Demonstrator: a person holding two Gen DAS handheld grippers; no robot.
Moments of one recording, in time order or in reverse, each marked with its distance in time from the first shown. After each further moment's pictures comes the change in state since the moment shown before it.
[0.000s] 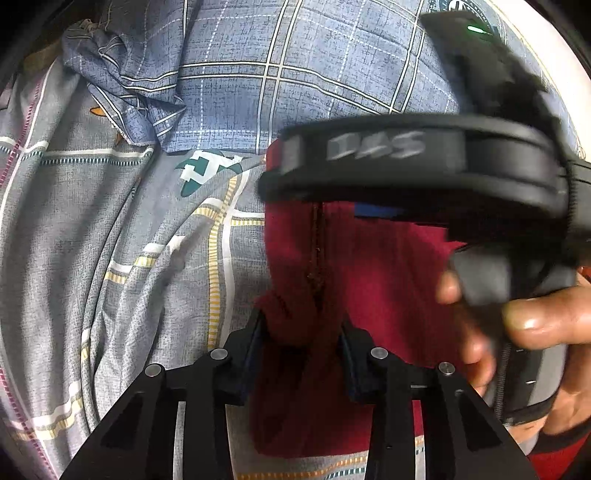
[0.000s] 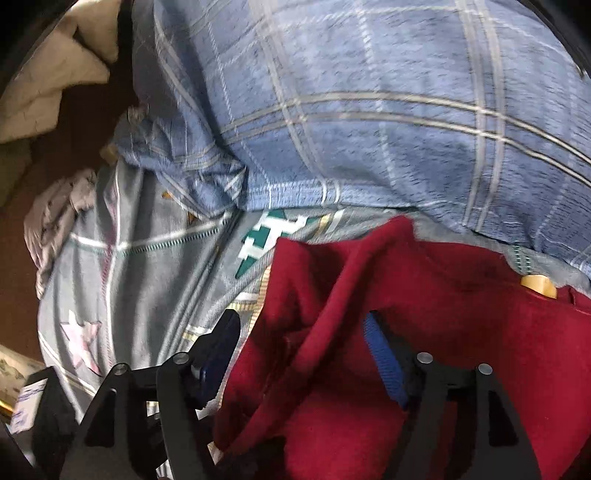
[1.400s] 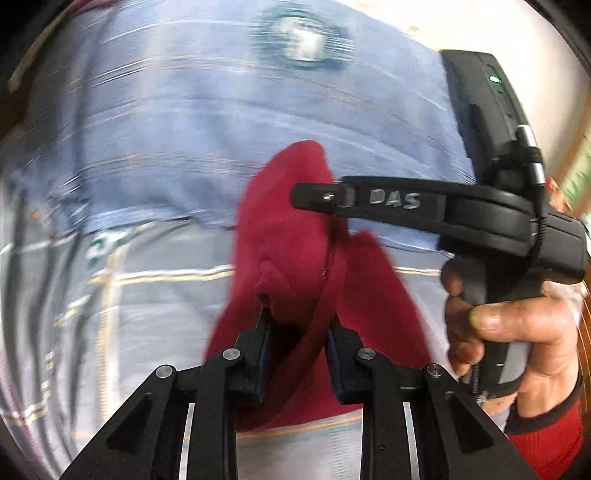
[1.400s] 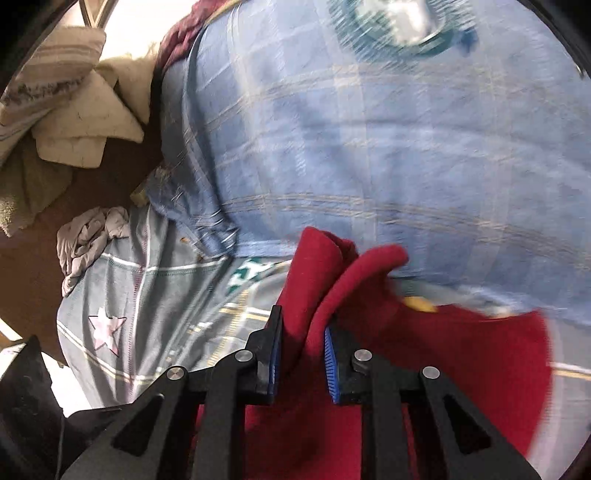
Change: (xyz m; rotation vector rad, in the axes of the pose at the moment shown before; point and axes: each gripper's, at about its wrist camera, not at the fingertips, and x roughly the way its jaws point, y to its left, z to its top) left arm -0.088 -0.148 -0.016 0.233 -0.102 -0.172; right arm -0.159 -0.059 -0.036 -0.031 -0.259 -0.054
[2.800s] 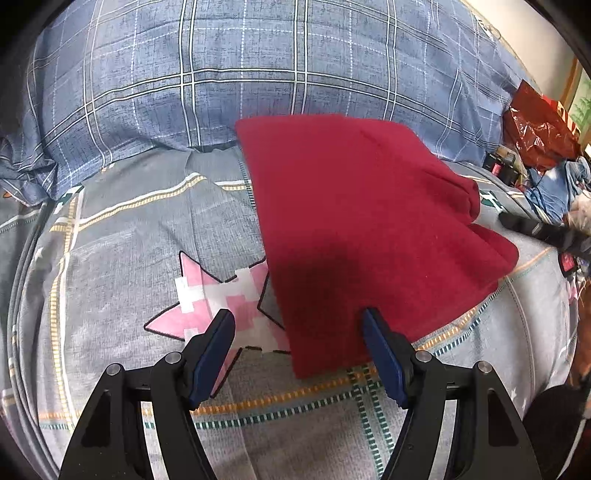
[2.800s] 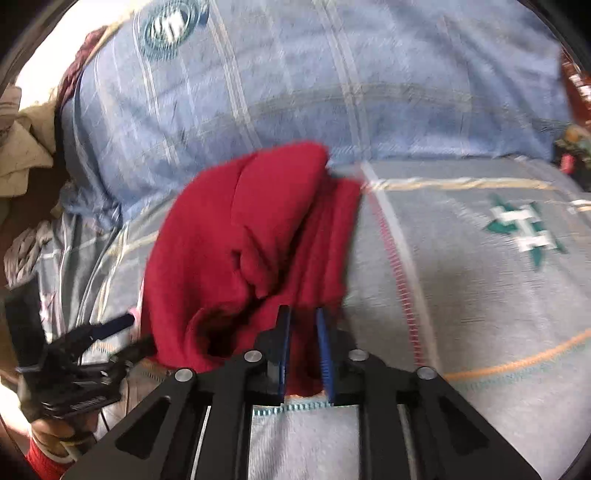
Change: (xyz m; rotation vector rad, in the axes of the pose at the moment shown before) left arm 0.057 0.013 -0.089 0.123 0.174 0.098; right arm -0.094 -0.126 -0.162 0.293 0.000 -0.285
